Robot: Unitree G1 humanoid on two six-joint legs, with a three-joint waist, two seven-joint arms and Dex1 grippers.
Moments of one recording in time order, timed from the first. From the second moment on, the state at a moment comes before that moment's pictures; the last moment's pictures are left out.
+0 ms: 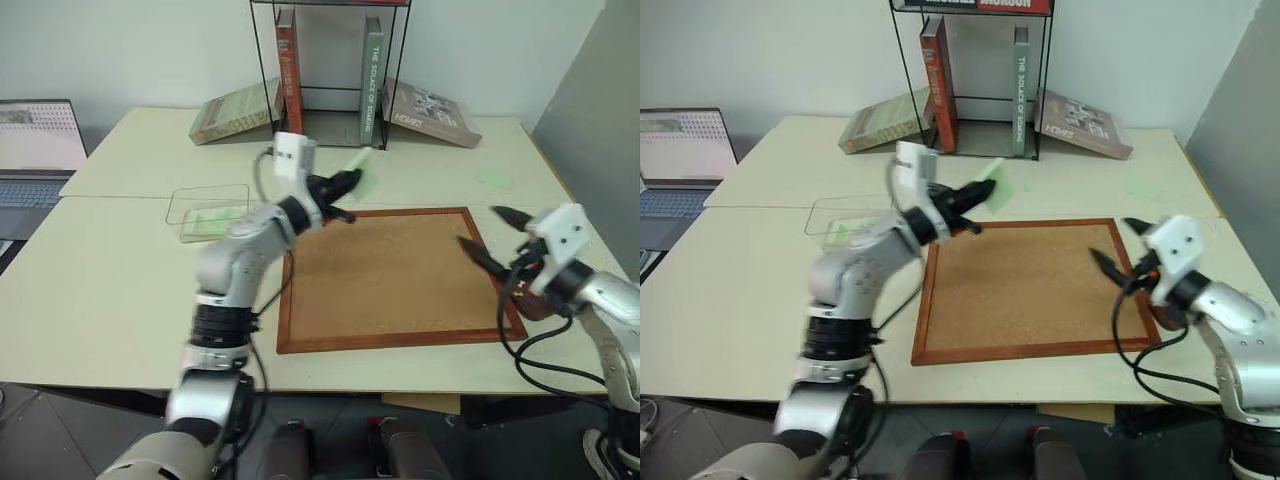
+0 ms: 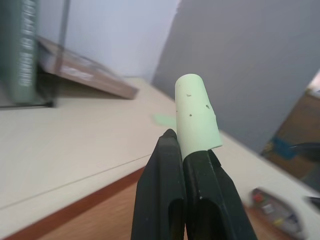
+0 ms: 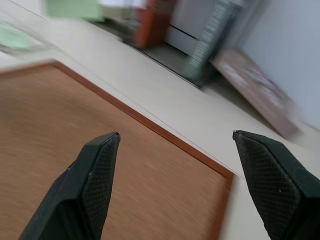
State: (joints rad) left arm -0.75 0.33 0.10 0.01 -0.51 0.71 -0.45; right arm -0.23 -0.66 -0.14 -0.44 0.38 0.43 0.69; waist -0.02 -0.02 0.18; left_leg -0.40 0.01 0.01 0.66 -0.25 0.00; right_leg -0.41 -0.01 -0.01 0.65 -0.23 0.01
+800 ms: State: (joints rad) left arm -0.93 0.67 0.06 0.81 -0.12 0.18 -0.61; right arm -0.64 -0.45 0.24 -0.28 0.41 0.78 0.70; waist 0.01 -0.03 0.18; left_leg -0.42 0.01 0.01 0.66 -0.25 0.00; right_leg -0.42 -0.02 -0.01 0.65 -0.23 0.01
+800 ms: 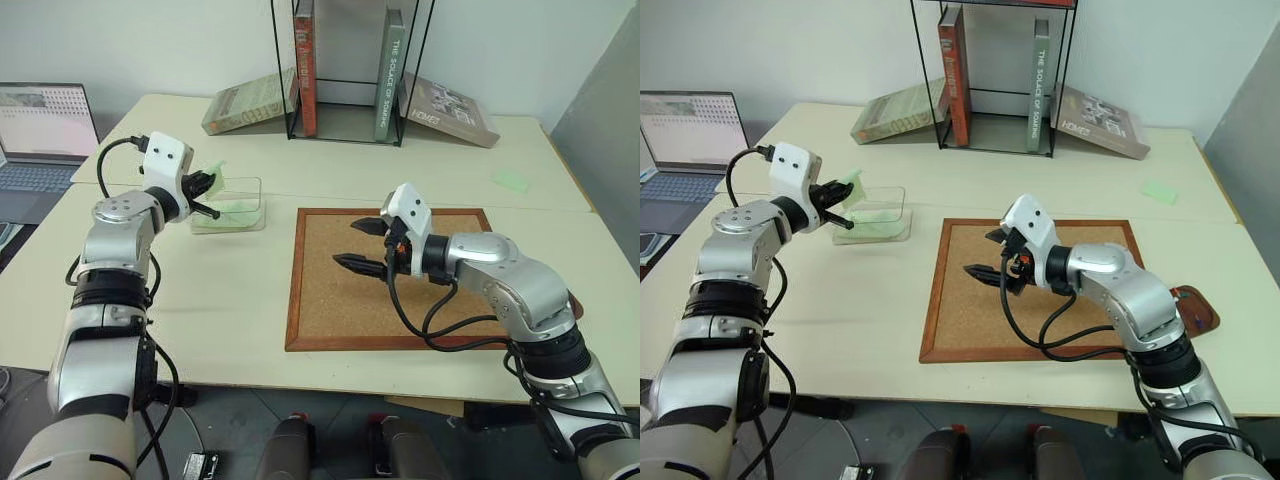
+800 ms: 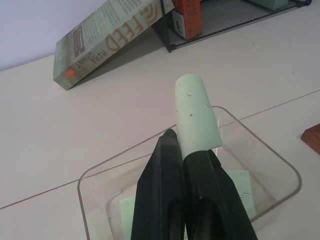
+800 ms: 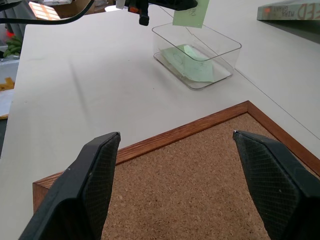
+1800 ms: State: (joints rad) left arm -0.99 0.64 0.13 0.94 -0.10 0.22 -0.59; right arm -0.64 -0.41 0.24 -0.30 0.39 0.77 0.67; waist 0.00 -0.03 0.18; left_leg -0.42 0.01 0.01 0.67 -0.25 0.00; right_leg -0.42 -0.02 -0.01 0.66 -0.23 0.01
